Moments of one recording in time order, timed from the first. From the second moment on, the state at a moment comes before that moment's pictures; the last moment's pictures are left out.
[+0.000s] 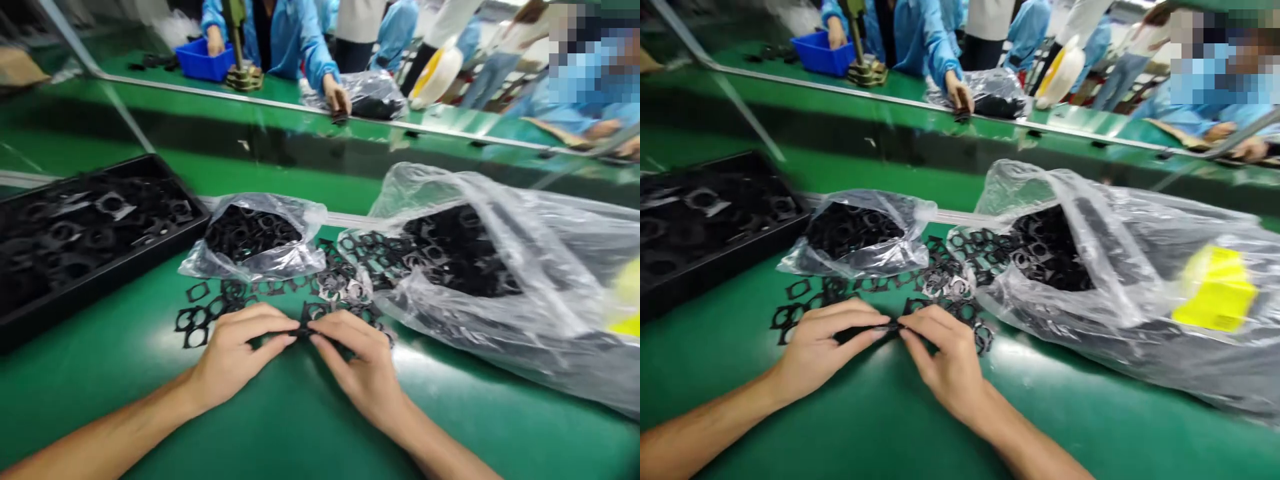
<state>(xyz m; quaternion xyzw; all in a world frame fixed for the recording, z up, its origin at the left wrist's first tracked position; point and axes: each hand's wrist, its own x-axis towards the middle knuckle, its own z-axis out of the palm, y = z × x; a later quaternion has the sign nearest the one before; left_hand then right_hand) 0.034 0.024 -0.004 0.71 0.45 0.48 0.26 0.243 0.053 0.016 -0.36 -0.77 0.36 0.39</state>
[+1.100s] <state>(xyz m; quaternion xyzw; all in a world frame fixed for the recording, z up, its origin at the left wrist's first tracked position) 0.035 0.030 0.001 0.51 0.49 0.44 0.55 0.238 0.058 0.021 -0.42 -0.66 0.51 0.35</state>
